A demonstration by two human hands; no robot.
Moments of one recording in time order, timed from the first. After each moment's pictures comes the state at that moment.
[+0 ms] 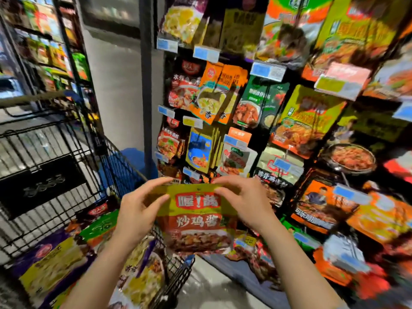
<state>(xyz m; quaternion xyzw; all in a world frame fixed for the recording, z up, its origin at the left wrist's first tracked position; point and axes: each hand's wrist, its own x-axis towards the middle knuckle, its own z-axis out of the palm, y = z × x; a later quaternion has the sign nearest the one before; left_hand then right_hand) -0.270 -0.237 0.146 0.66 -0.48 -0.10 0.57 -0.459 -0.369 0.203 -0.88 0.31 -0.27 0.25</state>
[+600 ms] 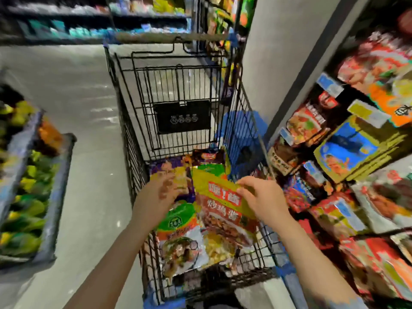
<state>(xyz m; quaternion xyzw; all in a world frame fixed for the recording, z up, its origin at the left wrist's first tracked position) -0.176 -0.097 0.045 0.88 -0.12 -0.08 0.46 -0.254 -0.341 0.086 -0.98 0.11 -0.05 0.19</state>
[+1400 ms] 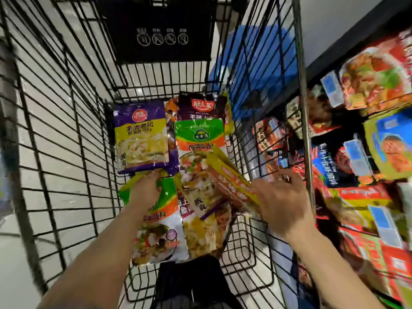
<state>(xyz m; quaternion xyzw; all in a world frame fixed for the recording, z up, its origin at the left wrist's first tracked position) -0.073 -0.150 -0.269 0.93 -0.08 -0.33 0.16 -0.171 -0.434 -0.038 -1.00 -0.02 0.03 -0.03</state>
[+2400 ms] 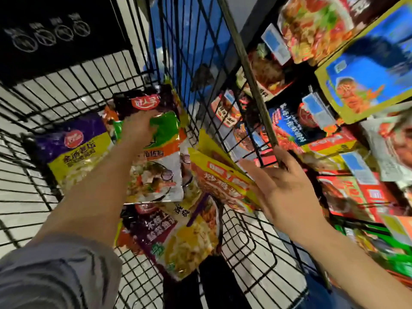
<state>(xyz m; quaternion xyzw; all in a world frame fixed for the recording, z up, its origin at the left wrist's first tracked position) 0.089 -0.320 -0.256 0.91 -0.28 -0.23 0.19 -0.203 -0.462 -0.049 -0.99 0.11 0.03 0.04</state>
